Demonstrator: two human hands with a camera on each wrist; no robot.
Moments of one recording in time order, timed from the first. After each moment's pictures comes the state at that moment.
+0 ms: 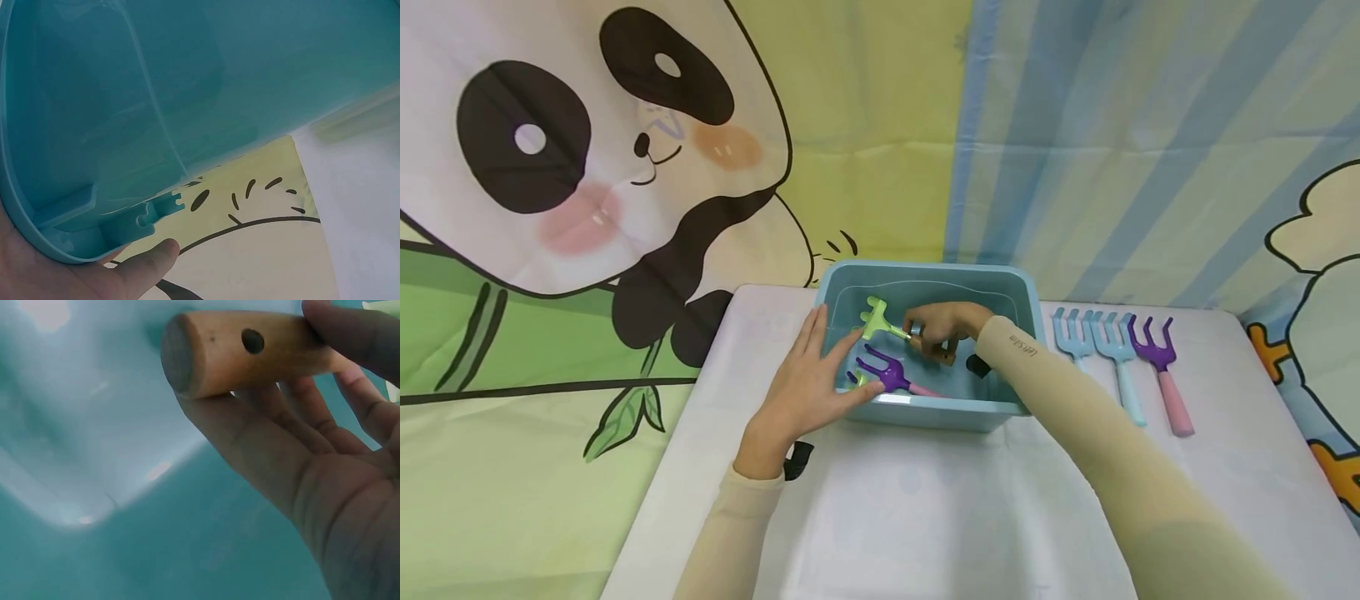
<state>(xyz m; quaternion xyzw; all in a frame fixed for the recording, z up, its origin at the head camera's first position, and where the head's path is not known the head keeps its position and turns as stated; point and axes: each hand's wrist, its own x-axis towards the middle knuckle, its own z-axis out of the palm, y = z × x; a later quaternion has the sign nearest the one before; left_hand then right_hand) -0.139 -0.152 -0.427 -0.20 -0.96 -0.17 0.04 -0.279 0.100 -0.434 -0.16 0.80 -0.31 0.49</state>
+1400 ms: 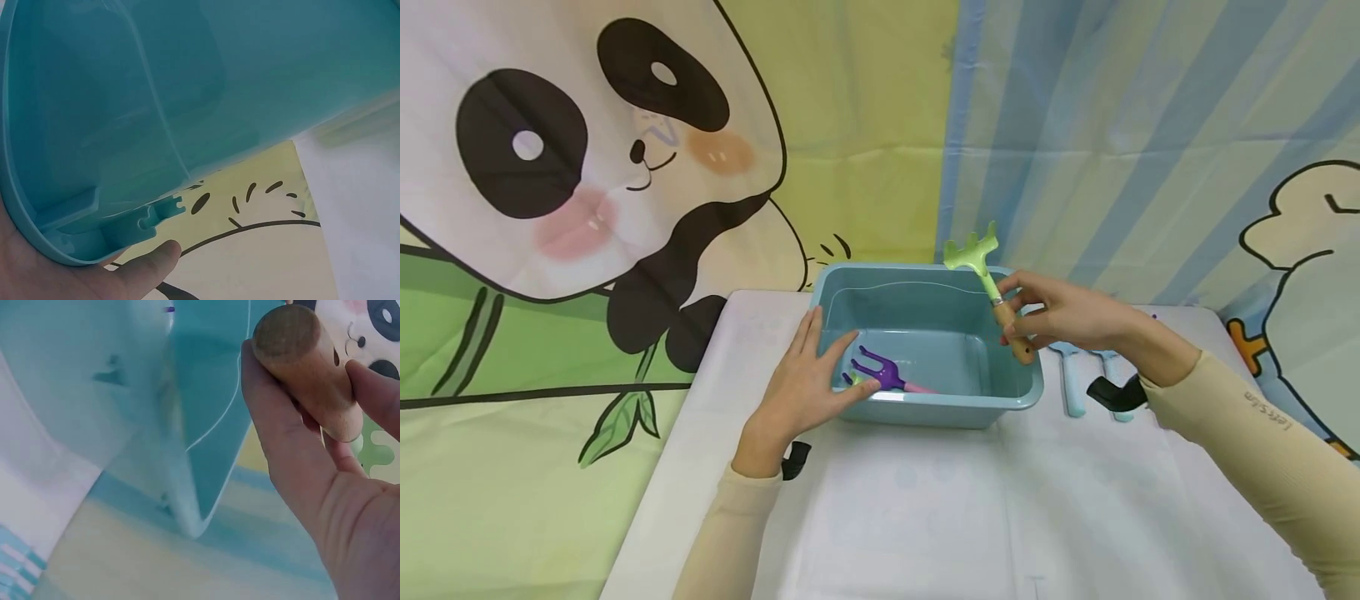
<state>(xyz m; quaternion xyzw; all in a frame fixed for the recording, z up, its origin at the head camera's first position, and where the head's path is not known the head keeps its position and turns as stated) -0.138 -0.151 -0.426 -0.19 -0.96 -0.18 0.03 -0.178 0.231 -0.320 -0.16 0.77 -0.53 0.31</state>
